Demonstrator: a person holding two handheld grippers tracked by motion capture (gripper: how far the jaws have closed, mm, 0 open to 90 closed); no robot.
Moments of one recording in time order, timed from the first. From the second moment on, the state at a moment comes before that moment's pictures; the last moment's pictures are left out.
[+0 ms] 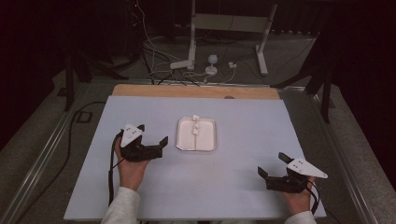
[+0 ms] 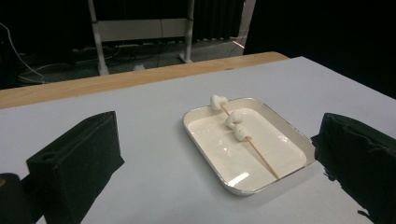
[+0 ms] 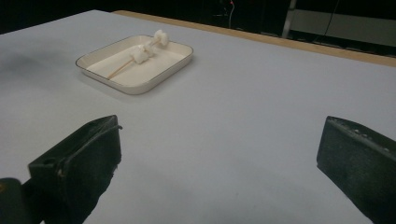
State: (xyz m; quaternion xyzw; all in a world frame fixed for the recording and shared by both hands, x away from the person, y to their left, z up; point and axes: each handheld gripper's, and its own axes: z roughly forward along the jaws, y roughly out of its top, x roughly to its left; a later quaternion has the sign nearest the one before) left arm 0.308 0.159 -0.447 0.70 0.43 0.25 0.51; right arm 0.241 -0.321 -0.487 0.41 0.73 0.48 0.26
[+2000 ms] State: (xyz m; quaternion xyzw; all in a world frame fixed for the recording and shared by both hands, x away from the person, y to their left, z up) left arm 0.371 0.035 -0.510 0.79 0.45 0.19 0.36; right arm 0.241 -0.321 -0.488 0.41 0.73 0.48 0.26
